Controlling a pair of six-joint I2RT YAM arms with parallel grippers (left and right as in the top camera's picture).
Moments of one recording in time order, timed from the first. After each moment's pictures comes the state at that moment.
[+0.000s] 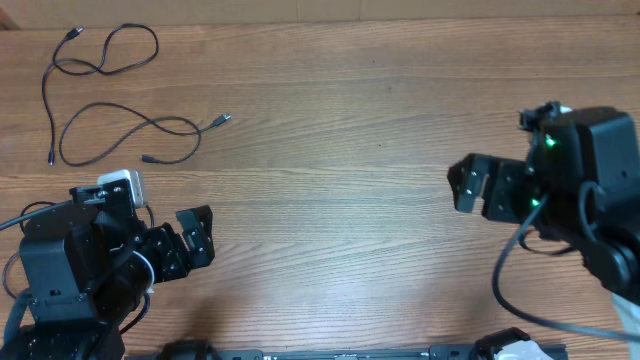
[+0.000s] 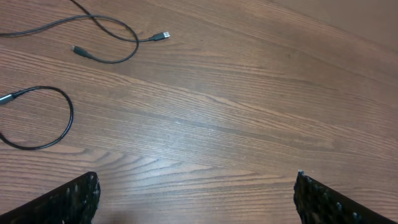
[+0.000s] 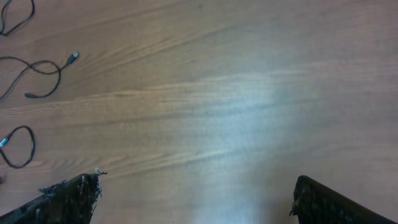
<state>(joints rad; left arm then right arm) 0.07 0.83 1.38 -1.34 0.20 -0.28 0.31 1.20 1.77 -1.54 0.01 0.44</state>
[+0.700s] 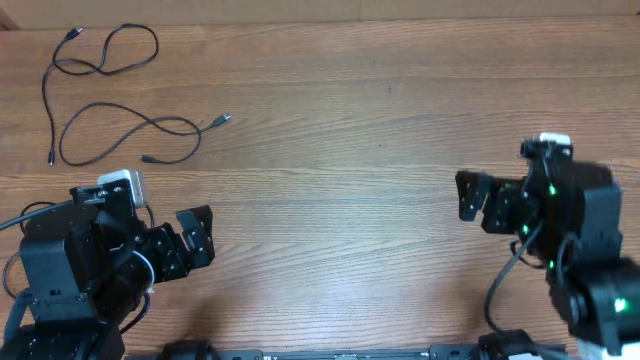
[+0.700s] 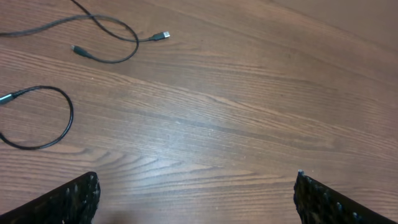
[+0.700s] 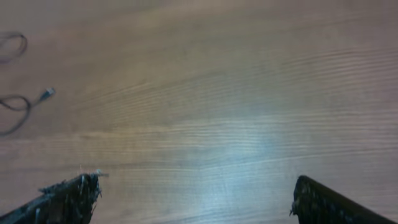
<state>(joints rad) 0.07 0.83 1.38 -1.34 0.20 -0.28 0.13 0.82 1.07 -0.94 -0.04 0.25</state>
